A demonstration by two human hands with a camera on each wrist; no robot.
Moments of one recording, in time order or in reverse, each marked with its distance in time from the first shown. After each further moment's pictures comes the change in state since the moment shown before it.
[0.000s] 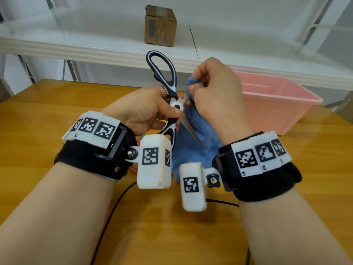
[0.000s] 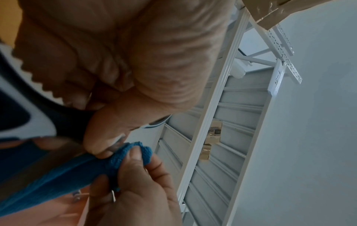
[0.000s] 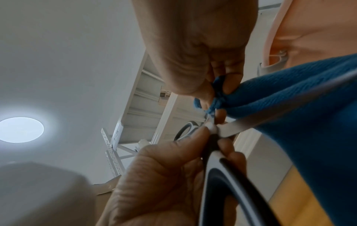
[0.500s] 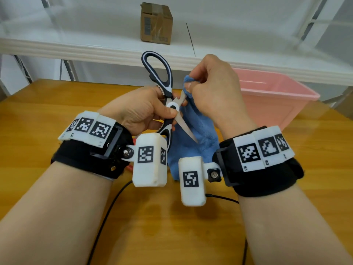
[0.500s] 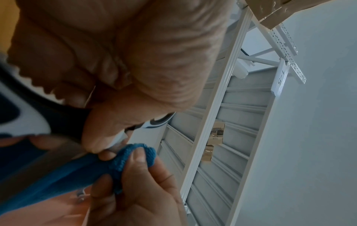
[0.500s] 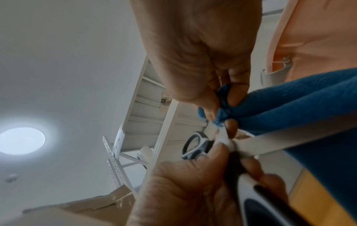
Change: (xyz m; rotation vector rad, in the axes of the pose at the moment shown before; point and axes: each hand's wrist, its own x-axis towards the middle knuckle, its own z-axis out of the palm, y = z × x) left_hand 0.001 -0.001 0.000 0.025 -0.019 -0.004; right_hand 0.003 0.001 -0.009 -0.013 -0.066 0.010
